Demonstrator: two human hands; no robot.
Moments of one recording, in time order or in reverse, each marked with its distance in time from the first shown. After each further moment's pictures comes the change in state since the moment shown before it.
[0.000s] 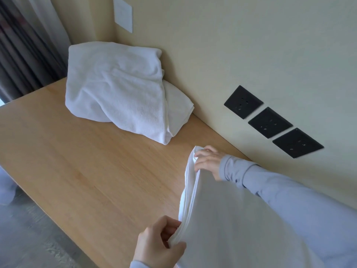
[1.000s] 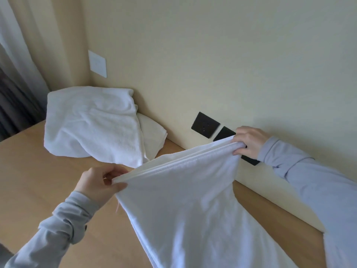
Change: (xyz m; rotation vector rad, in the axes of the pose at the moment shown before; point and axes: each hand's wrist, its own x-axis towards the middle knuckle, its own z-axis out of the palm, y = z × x) left_hand 0.088 0.078 -0.113 0.314 0.163 0.486; right_hand -0.168 0.075 -0.071 0.135 0.507 0.469
